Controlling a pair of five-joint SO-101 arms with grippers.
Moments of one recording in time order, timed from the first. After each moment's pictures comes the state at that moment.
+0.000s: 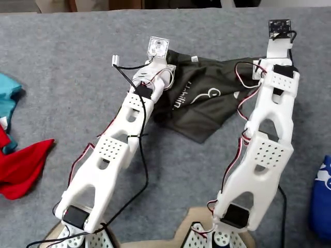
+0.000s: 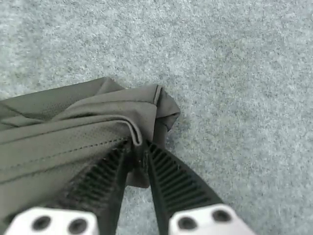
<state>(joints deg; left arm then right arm) 18.0 92.2 -84.6 24.5 -3.7 18.8 46.6 -31.3 40.8 8.0</state>
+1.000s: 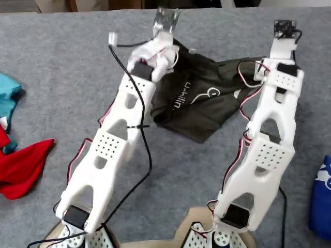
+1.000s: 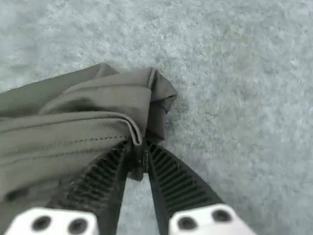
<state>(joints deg) 19.3 72.0 -92.2 56.7 -8.1 19.2 42.7 -33.0 50.2 5.8</state>
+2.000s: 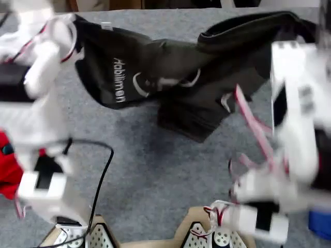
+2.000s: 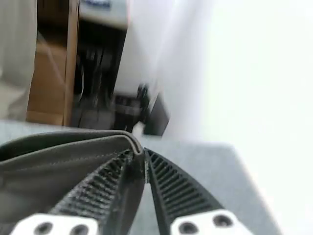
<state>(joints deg) -1.4 4.7 -74.3 100.4 0.6 9.5 -10.2 -73.7 100.6 6.8</state>
